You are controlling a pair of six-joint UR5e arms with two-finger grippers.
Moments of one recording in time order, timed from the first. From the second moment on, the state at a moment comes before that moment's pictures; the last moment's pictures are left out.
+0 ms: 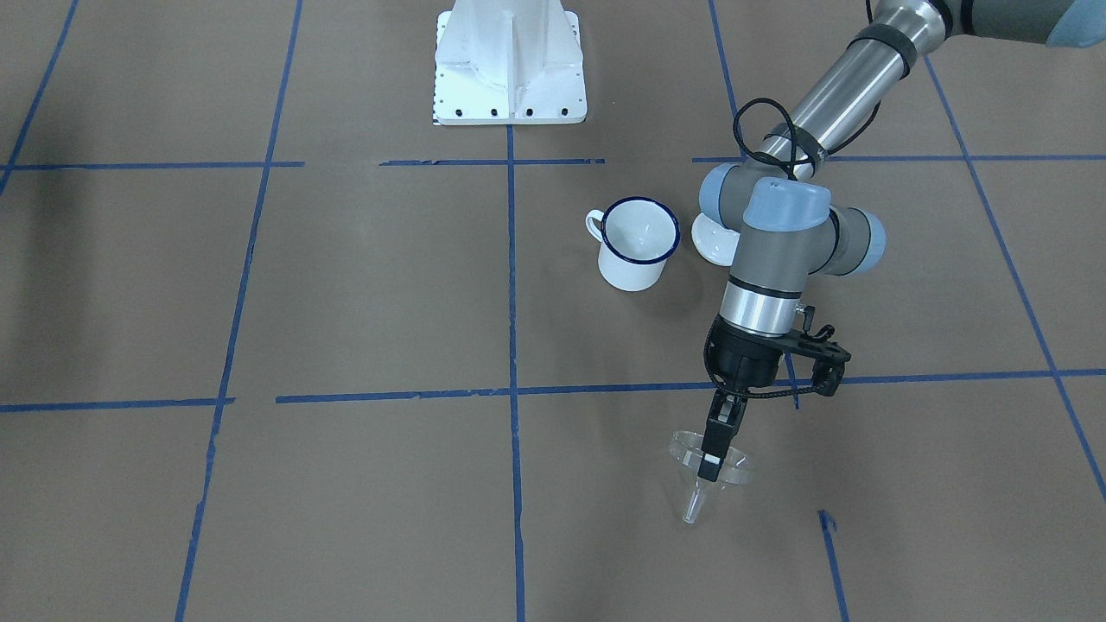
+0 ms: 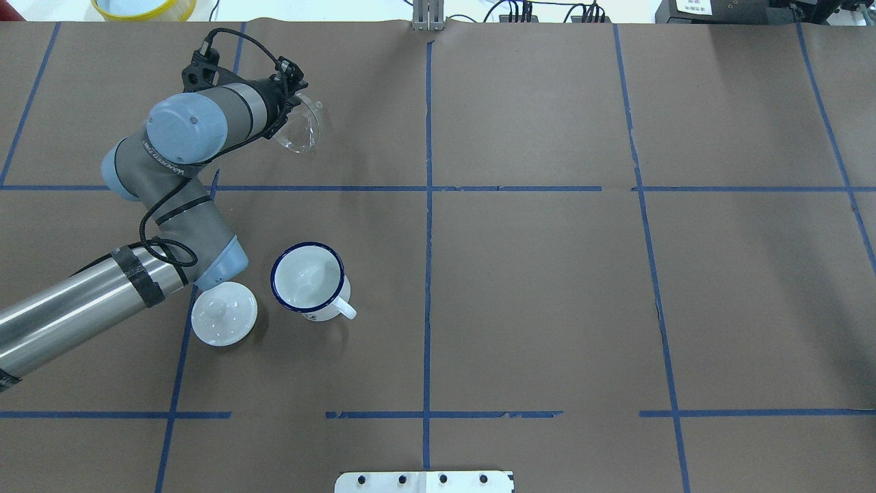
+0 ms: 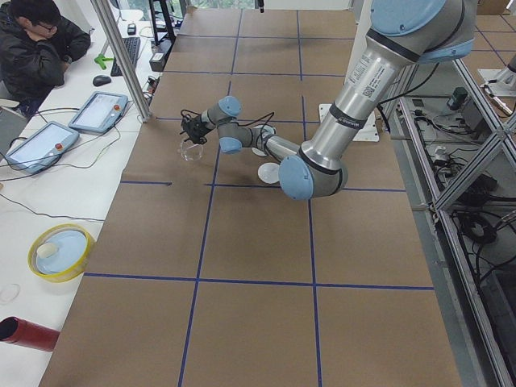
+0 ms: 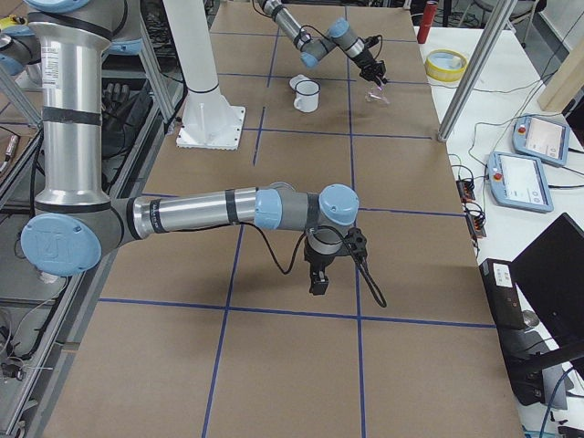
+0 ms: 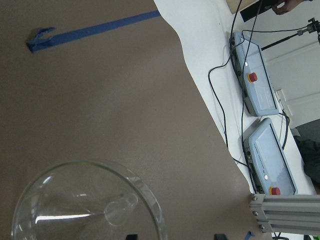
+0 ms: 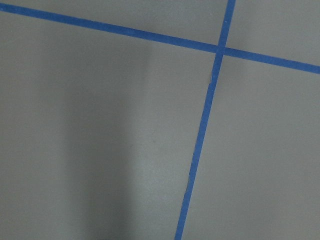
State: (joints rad) left arm -0.75 -2.20 -1.22 -2.51 -1.44 -2.11; right arm 1.45 -1.63 1.79 -1.79 2.31 -0.13
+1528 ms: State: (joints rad) left arm -0.77 -2.19 -1.47 -2.42 -1.53 -2.07; right arm 1.45 -1.63 1.79 -1.79 2.31 -0.13
